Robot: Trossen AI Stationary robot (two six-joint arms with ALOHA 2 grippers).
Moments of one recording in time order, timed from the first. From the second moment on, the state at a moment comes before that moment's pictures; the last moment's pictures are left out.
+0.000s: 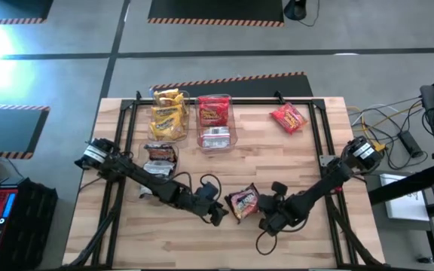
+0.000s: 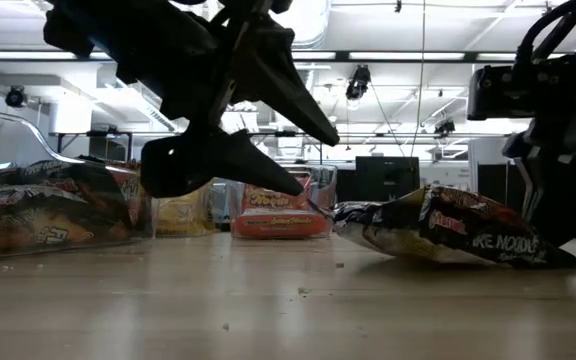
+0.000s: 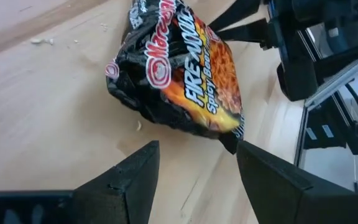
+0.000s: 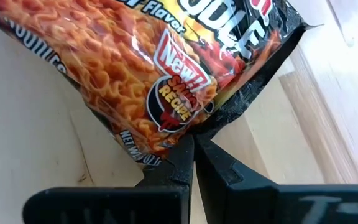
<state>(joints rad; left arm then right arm) -0.41 1.86 1.00 0.20 -0.27 -1.16 0.62 1.78 0.93 -0.54 0.41 0.95</state>
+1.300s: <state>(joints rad) -0.36 2.01 1.00 0.44 -0.09 -1.30 0.60 1.78 0.86 -0.35 0.43 0.88</state>
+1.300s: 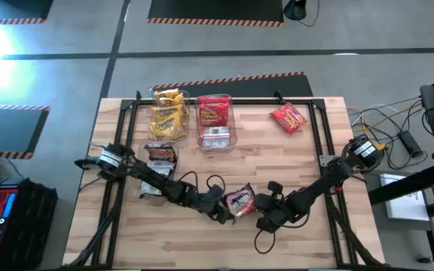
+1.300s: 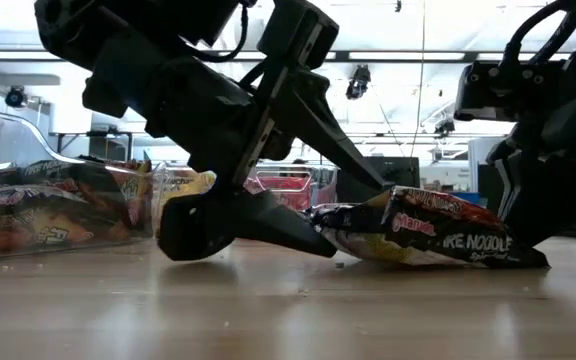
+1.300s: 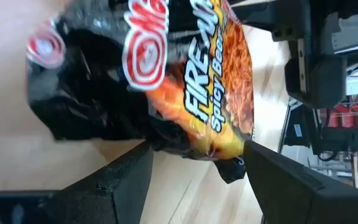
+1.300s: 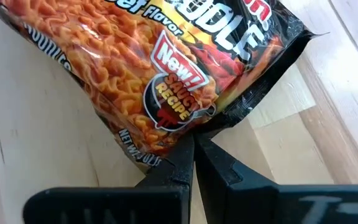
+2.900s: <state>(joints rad) -0.31 2.01 1.00 0.50 -0.25 -1.06 0.56 1.73 0.85 -0.19 0.24 0.64</state>
